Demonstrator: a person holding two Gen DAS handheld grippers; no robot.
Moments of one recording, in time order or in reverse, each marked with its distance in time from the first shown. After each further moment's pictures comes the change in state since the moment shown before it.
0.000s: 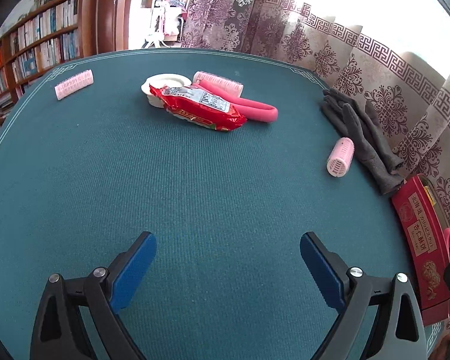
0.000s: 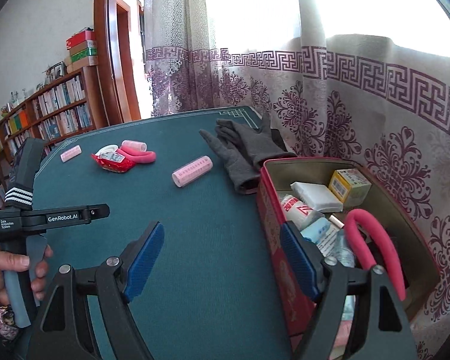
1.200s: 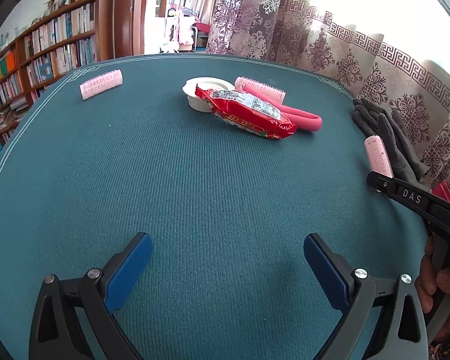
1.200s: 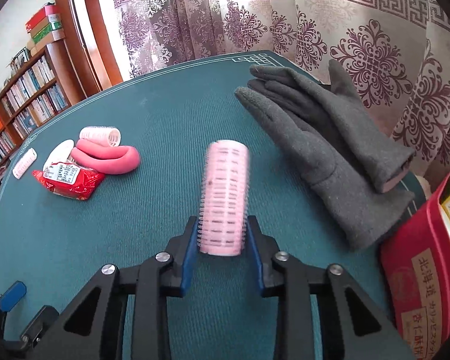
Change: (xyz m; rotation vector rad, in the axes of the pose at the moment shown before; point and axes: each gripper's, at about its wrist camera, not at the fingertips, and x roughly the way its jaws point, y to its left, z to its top) left arm 0.016 0.033 0.003 0.002 -0.053 0.078; right arm 0.186 0.046 0.051 0.104 0.230 -0.043
